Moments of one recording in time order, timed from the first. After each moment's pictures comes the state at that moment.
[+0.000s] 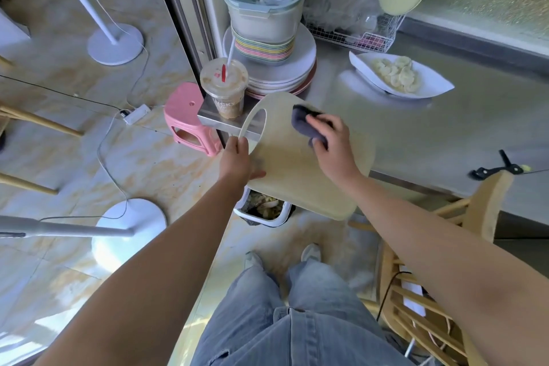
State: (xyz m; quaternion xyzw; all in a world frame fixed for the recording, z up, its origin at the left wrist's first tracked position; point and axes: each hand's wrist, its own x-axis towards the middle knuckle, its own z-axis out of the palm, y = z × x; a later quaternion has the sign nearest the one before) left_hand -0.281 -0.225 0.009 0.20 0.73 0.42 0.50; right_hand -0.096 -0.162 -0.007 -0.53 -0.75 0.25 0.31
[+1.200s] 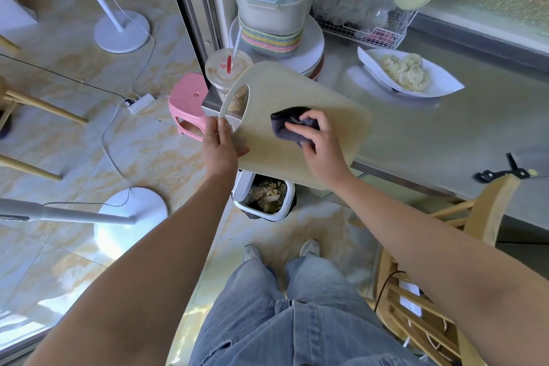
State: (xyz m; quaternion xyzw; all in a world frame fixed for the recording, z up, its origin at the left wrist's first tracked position) left_hand -0.296 -0.235 0.015 0.22 0.70 0.58 0.36; right_hand -0.114 -0.170 -0.006 -0.44 -0.81 0.25 0.30
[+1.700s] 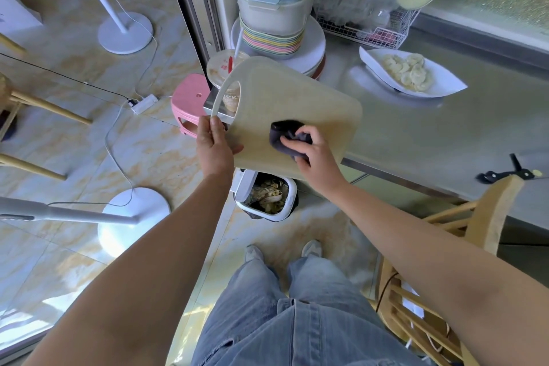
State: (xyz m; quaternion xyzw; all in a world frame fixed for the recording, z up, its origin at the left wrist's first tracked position) left_hand -0.305 -0.235 0.014 0.22 0.70 0.60 0.32; right_hand -0.115 -0.185 -0.020 -0.43 -0.83 0.27 0.23
